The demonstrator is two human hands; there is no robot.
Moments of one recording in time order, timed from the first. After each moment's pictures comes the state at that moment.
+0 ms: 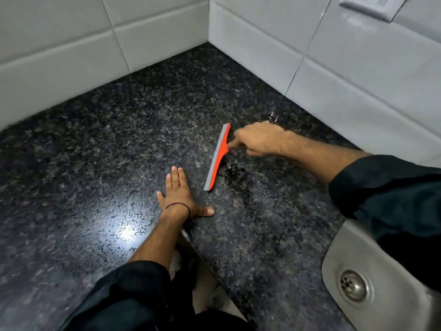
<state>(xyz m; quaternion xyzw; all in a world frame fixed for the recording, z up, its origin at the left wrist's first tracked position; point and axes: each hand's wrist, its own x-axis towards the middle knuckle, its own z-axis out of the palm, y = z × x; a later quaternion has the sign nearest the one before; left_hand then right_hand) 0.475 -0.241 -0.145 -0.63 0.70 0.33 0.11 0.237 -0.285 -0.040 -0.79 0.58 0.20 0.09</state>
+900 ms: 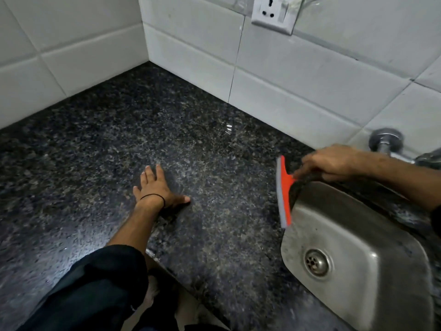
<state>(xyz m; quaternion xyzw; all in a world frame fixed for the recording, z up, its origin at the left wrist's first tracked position) 0.413 -0.257 -0.124 -0.59 0.74 0.29 0.13 0.051 -0.074 0.020 -0.71 0.62 0.30 0.14</state>
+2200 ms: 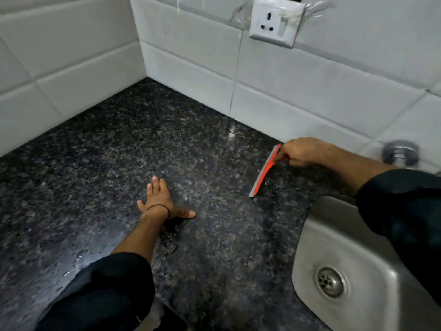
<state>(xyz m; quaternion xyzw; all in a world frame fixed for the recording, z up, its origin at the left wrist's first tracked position) 0.392 -0.307 -0.132 -0.59 0.73 0.31 0.15 0.040 -0.197 -0.022 -0.61 0.74 0.24 0.14</state>
